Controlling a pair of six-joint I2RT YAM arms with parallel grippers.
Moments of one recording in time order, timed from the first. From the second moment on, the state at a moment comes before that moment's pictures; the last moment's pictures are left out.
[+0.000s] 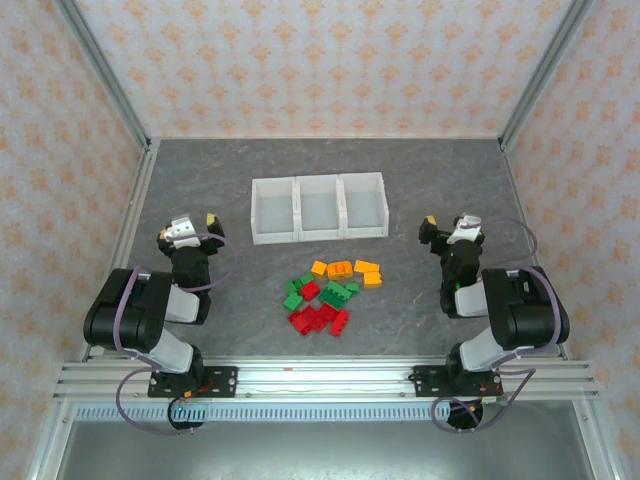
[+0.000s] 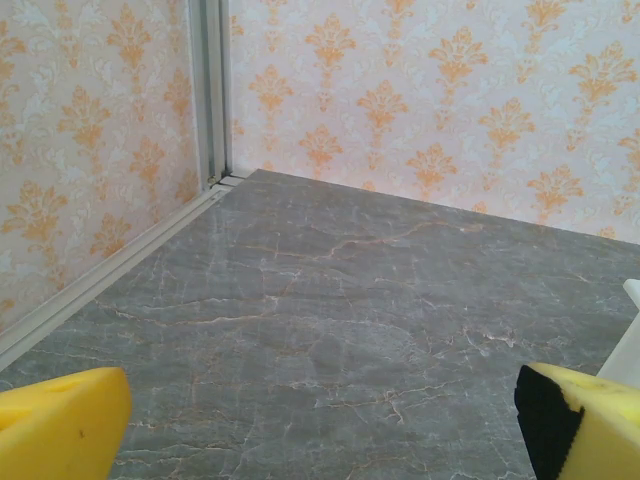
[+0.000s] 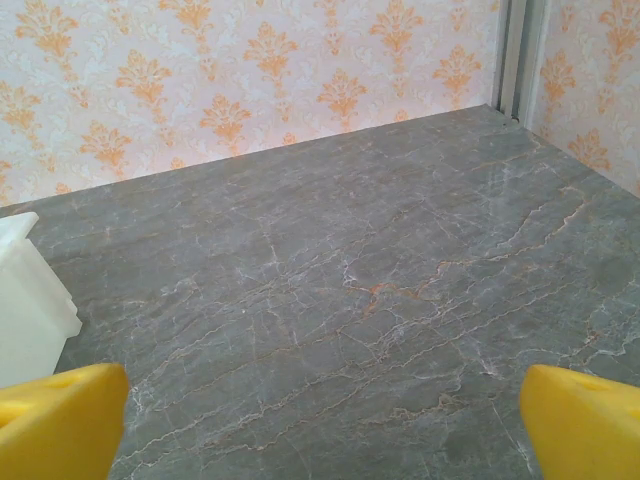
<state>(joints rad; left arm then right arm) -0.01 1.53 0.18 1.27 -0.37 -0.12 0.04 1.53 0.22 1.13 0.16 0.18</state>
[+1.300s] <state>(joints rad) -0.15 1.37 0.20 1.10 -0.43 -0.05 0.05 1.34 0.27 0.89 0.25 0.22</state>
